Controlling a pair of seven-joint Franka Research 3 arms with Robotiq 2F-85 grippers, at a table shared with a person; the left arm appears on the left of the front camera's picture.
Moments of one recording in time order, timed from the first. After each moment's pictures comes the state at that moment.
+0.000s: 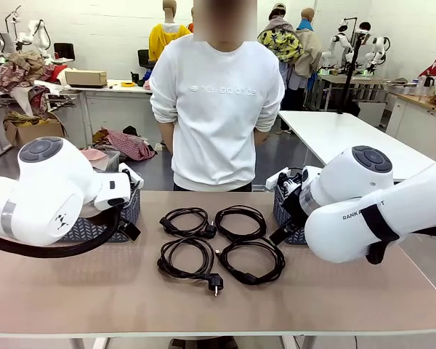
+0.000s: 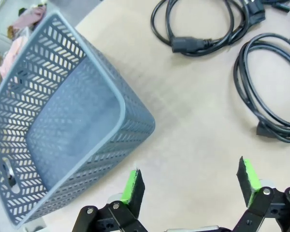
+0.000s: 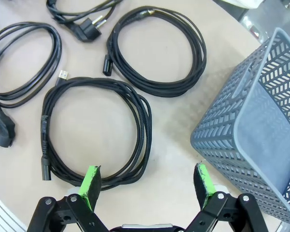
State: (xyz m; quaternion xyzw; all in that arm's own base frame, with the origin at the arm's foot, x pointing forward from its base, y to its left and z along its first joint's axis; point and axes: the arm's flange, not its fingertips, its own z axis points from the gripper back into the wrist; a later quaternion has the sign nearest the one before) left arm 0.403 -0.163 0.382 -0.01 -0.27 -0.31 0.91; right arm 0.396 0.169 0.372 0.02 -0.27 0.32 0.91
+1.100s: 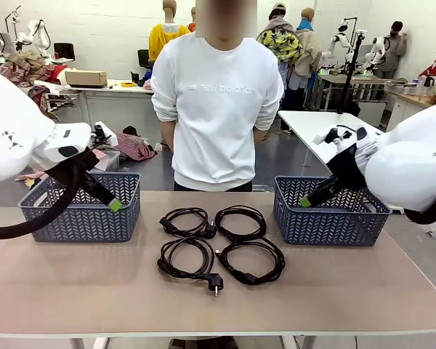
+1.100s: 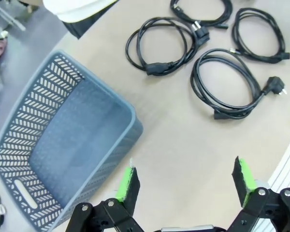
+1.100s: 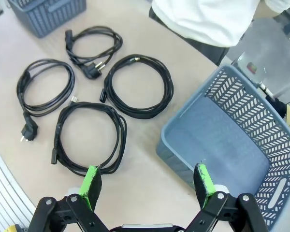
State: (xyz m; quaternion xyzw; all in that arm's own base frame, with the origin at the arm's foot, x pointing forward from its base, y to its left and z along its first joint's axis) left arm 0.399 -0.101 0.480 -0.13 -0.26 -0.40 0.87; right arm 0.389 0.082 0.473 0.09 -0.35 0.35 0.87
